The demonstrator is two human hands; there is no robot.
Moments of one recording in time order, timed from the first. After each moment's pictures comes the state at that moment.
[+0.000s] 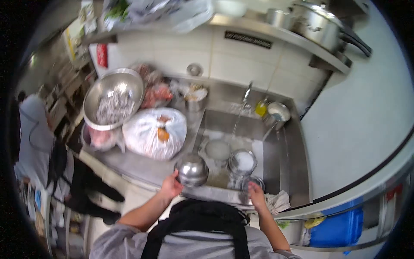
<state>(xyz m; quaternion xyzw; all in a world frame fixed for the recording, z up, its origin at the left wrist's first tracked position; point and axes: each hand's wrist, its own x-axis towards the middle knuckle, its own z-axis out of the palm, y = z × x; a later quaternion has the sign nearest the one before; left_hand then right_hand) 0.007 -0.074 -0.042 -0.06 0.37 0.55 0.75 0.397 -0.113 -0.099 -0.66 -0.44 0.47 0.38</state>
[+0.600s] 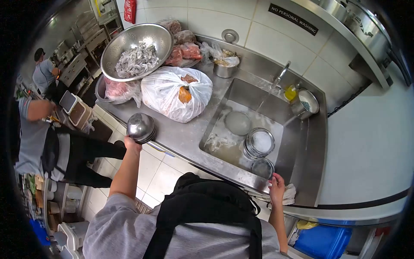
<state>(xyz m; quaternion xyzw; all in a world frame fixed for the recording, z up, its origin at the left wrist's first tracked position) -0.241 -0.081 -0.134 -0.12 0.43 0.81 0.38 0.431 -0.116 -0.083 -0.67 -0.42 0.45 0.42</state>
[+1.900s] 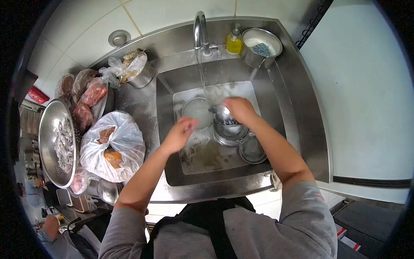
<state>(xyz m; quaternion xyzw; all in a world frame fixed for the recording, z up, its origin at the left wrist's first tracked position) 0.126 0.174 -0.078 0.79 0.40 0.20 0.42 0.416 0.184 -0.091 -0.60 -0.76 0.14 0.21</state>
